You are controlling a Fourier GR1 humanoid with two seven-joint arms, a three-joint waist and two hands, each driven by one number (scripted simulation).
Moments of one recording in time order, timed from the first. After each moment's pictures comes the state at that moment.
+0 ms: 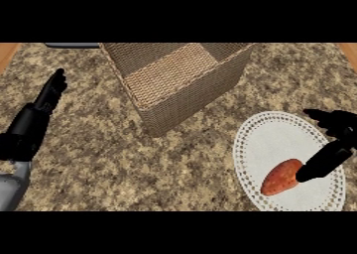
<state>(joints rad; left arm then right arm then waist) -0.20 0.55 -0.18 -1.53 0.14 0.17 -0.04 -0.38 -0.88 0.41 -1.65 -0.34 0.13 1.14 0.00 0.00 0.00</state>
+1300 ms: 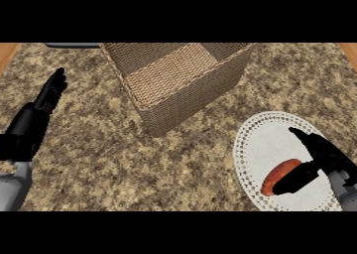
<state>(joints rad) -0.19 0.46 -0.09 -1.56 0.04 0.08 -0.01 -0.21 -0.66 0.41 -1.66 -0.02 0.06 1.10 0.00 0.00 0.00</state>
